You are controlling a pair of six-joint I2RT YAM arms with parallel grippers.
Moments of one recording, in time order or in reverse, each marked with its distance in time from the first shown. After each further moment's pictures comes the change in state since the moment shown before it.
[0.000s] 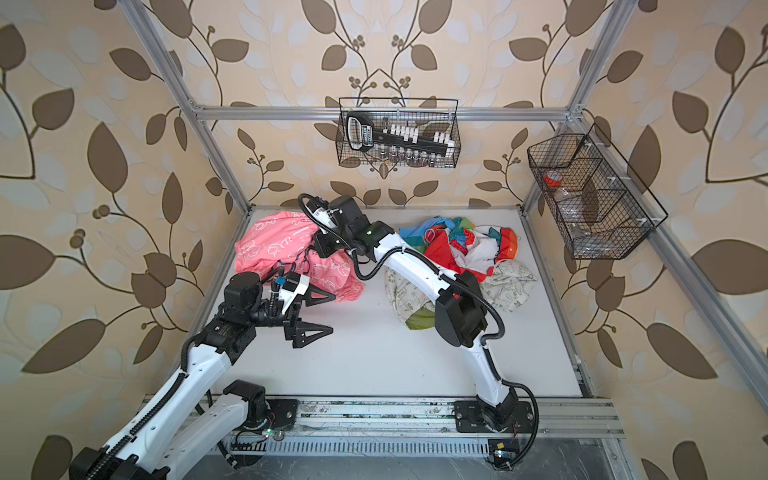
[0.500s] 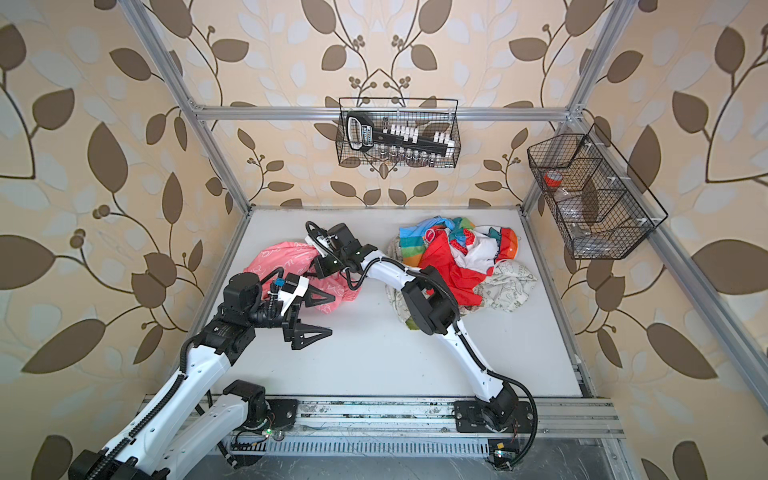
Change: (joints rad) left arm 0.000 -0.005 0.000 -0.019 0.008 0.018; right arm 0.000 0.338 0.012 0.248 -0.249 0.193
